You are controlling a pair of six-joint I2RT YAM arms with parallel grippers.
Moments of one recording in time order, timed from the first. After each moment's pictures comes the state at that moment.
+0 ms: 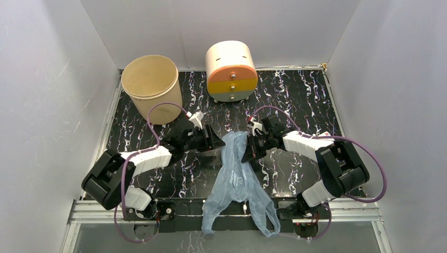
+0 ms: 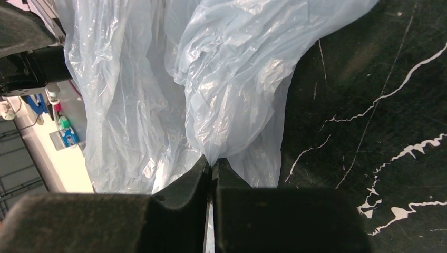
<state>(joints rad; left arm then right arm) -0.61 1.42 0.57 0.30 0.33 -0.80 0.50 1.50 0.71 -0.28 -0.72 0.35</state>
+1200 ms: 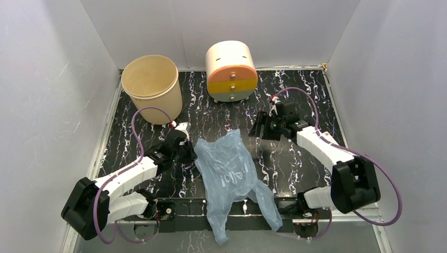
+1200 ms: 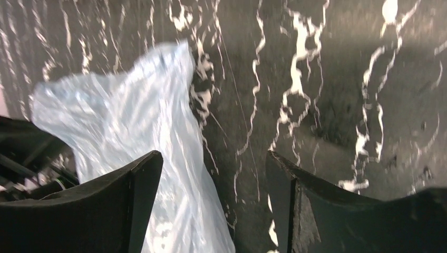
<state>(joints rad) -0.62 1.10 0.50 -0.23 -0.02 -0.59 0.39 1.31 0.81 -0.38 -0.31 0.48</state>
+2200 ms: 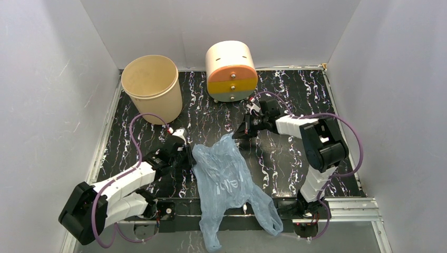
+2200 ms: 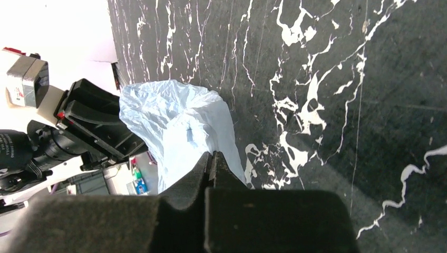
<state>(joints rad) -0.62 1.06 0.41 -0.24 -0.01 -0.63 0.42 1.82 0.96 0.00 -0.82 0.65</state>
